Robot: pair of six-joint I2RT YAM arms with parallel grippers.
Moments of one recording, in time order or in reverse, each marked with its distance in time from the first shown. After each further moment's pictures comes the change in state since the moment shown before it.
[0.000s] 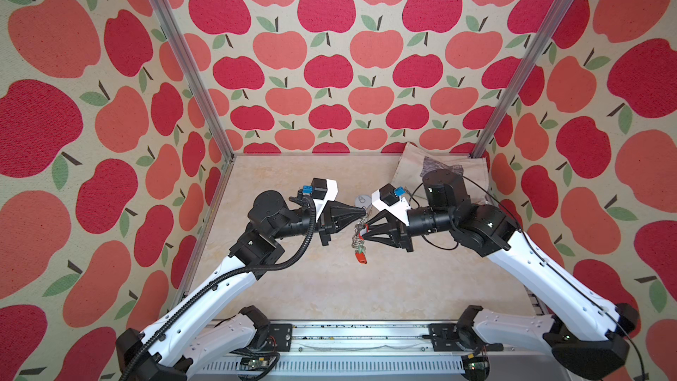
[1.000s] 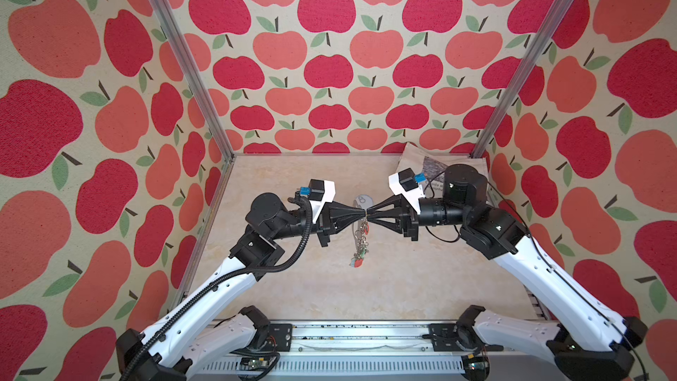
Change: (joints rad) left arm 0.000 -0.007 -0.018 0.063 0.019 -0.027; right arm -0.080 -0.045 -0.064 0.277 -0.097 0.137
